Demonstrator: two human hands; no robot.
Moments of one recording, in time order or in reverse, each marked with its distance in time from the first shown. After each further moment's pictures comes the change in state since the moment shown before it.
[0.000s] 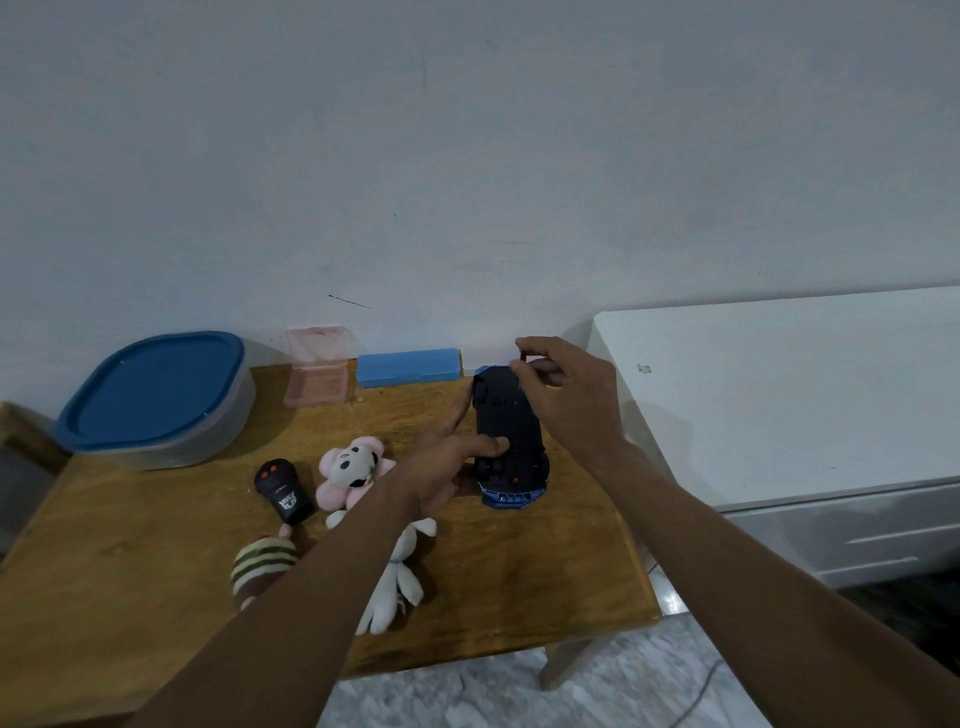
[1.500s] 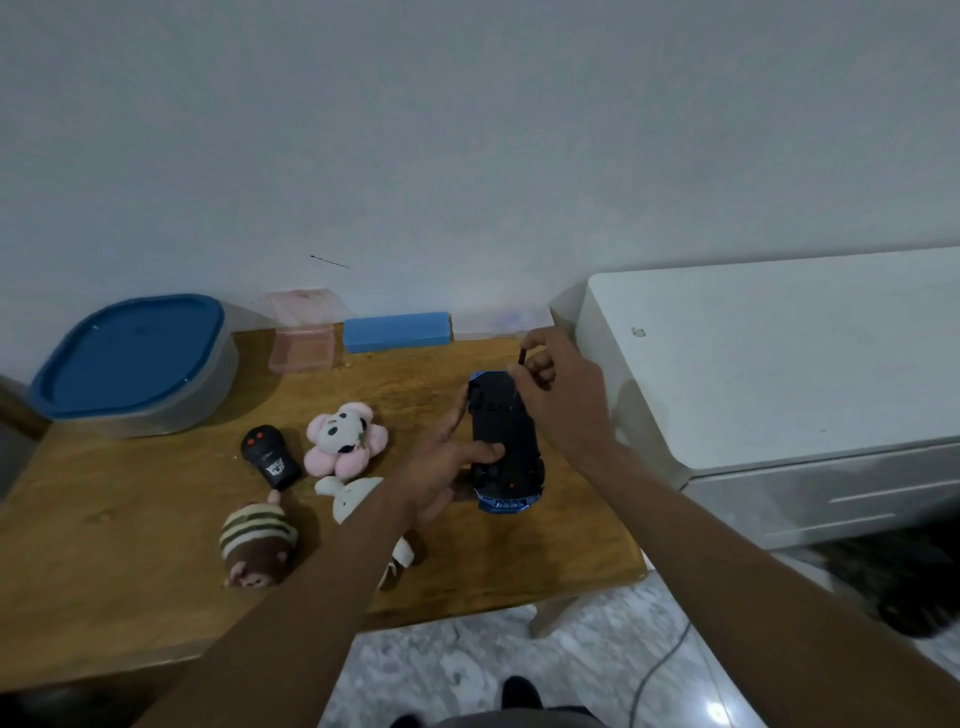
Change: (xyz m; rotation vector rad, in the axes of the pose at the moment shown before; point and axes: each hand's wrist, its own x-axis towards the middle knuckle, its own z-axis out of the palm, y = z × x) left_hand 0.001 -0.044 0.005 -0.072 -0.007 -0.089; right_hand -0.033 0.010 -0.003 -0.106 -0.157 0.174
